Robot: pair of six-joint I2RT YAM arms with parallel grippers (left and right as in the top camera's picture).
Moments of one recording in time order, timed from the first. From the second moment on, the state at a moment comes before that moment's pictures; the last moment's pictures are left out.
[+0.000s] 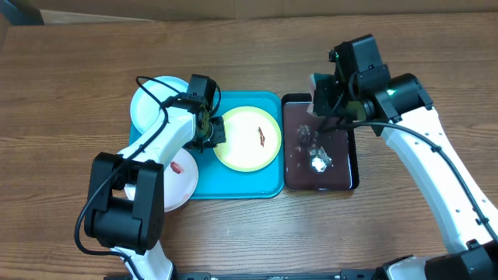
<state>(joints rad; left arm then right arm) -0.24 1.89 1.22 -0.71 0.05 -0.40 0.38 1.58 1.53 -0.96 -0.06 0.42</state>
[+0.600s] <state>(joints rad) -0.24 1.89 1.22 -0.72 0.04 -0.44 0.68 1.86 1.53 -0.83 0.20 0.43</state>
